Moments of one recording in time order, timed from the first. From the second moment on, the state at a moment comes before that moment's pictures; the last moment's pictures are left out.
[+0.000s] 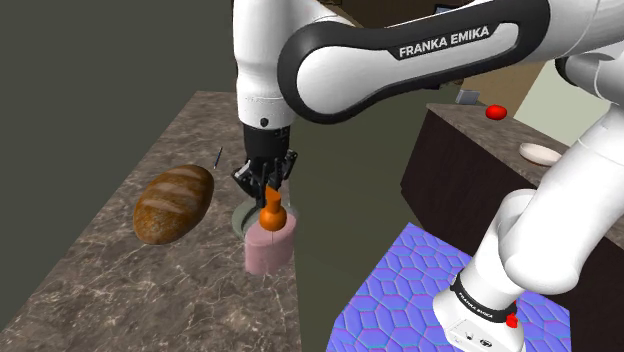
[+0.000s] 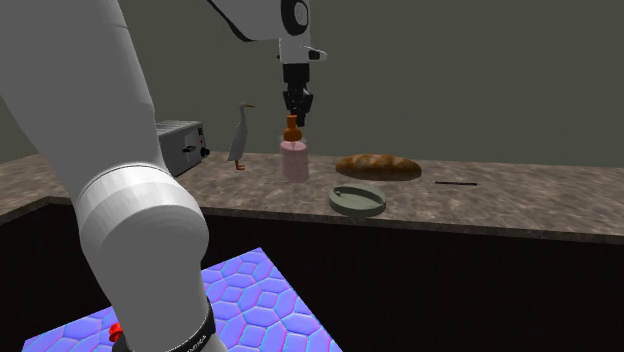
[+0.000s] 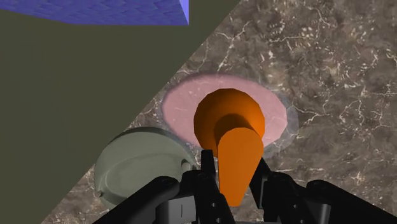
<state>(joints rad) 0.14 -0.09 0.47 -1.97 0.03 1.91 0.62</state>
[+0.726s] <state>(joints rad) 0.06 0.07 0.39 -1.66 -0.04 1.75 0.47</state>
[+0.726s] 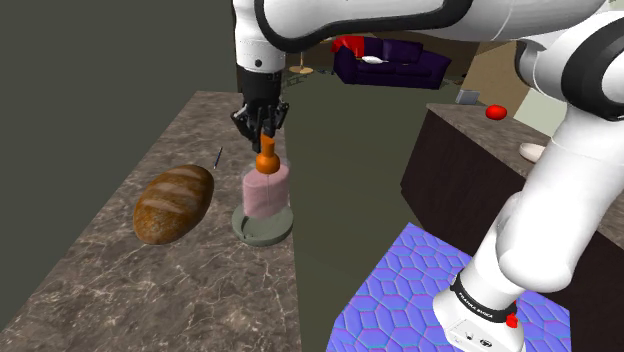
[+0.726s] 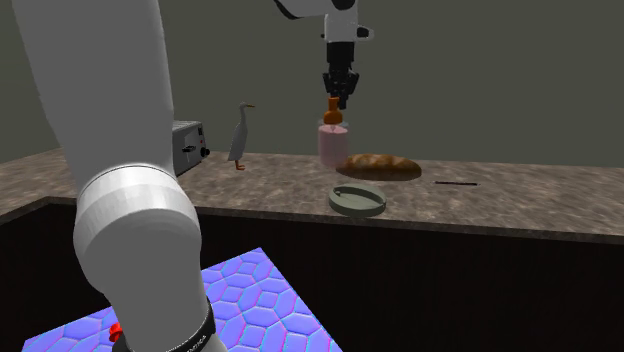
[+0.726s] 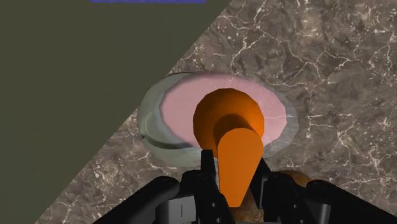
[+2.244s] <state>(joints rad) 0.01 0.24 0.34 -1.57 -0.09 1.81 0.38</state>
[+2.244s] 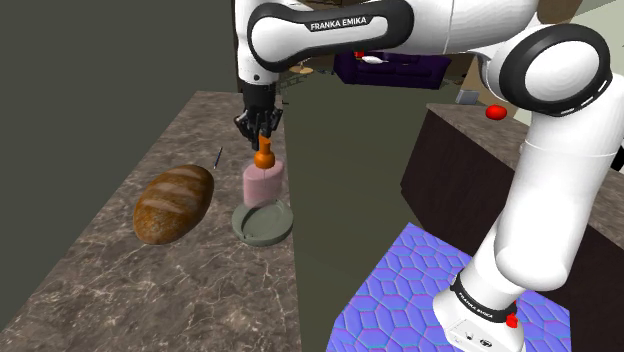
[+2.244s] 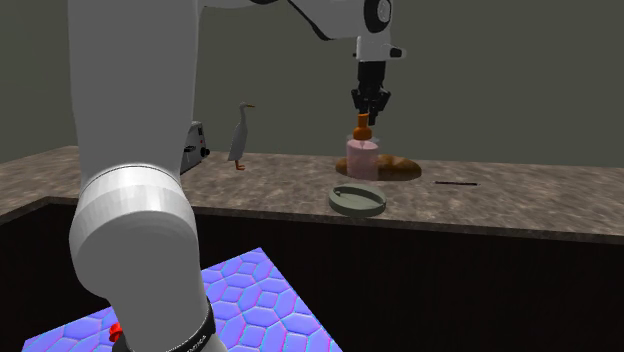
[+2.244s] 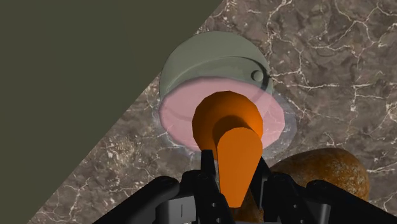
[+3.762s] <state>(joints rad) 0.00 0.26 0.34 -1.72 -0.10 1.99 0.39</state>
